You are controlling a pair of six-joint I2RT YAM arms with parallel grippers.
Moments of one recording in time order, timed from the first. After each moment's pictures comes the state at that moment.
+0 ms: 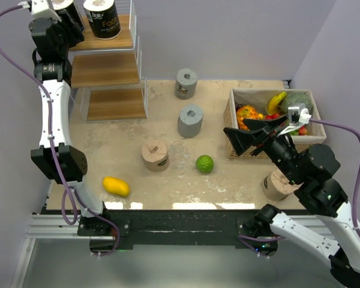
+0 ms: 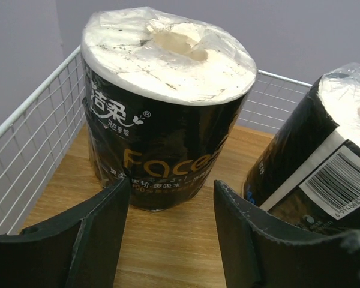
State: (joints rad) left arm 0.16 1.84 2.15 -0.26 -0.03 -0.25; right arm 0.73 0.63 1.12 -0.32 0.10 0.43
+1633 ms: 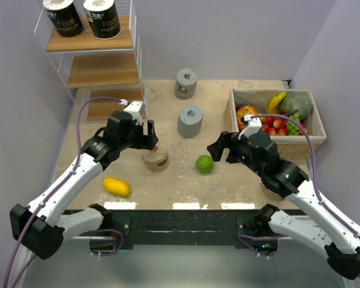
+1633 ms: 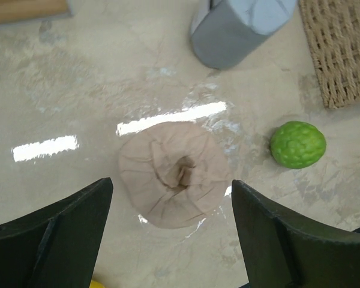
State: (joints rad) left arm -0.44 1.07 0.95 -0.51 0.00 -0.35; right arm 0.73 0.81 0.91 -0.52 0.19 0.56
